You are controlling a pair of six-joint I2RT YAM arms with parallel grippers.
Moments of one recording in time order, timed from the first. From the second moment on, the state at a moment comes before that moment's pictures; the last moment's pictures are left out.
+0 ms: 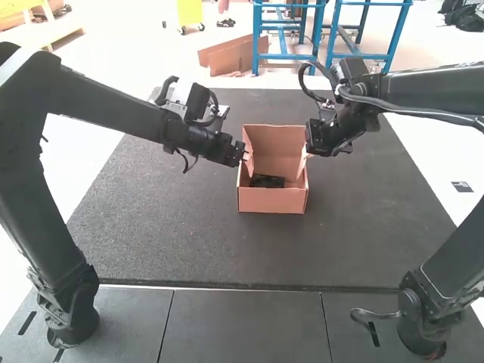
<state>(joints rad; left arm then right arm) -0.46 1.61 0.96 -0.02 0.18 -0.04 0.38 1.51 1.09 -0.57 -0.22 0.18</state>
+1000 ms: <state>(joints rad) -0.45 1.33 0.98 -0.12 0.01 0.01 0.24 1.25 1.04 -0.38 -0.12 0.24</state>
